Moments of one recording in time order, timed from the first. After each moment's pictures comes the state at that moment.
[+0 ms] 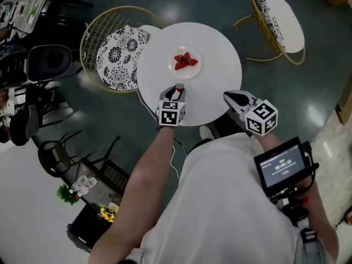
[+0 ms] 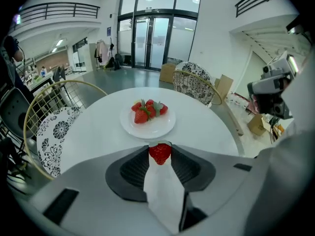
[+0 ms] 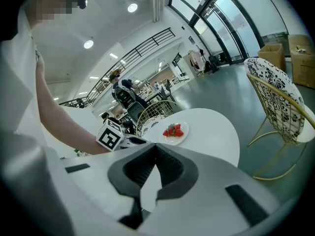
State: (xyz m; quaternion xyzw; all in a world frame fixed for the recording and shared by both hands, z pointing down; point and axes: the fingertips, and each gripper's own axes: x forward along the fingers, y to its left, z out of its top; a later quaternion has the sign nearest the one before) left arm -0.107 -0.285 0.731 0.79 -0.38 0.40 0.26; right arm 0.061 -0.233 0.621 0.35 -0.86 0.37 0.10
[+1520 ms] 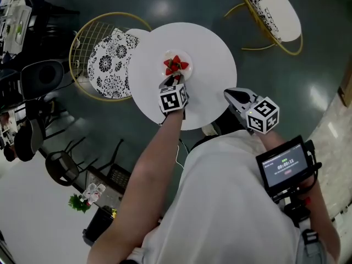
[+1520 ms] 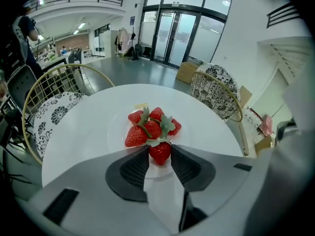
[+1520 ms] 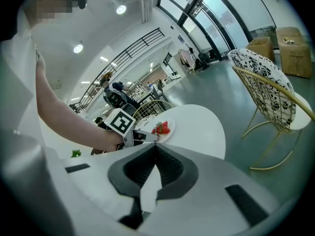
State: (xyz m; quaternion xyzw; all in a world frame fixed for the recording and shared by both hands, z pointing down) left arm -0.067 -0.349 0.753 0.73 -0.45 0.38 0.35; right arm 0.092 -0.243 0.648 0.38 -0.83 0.40 0.09
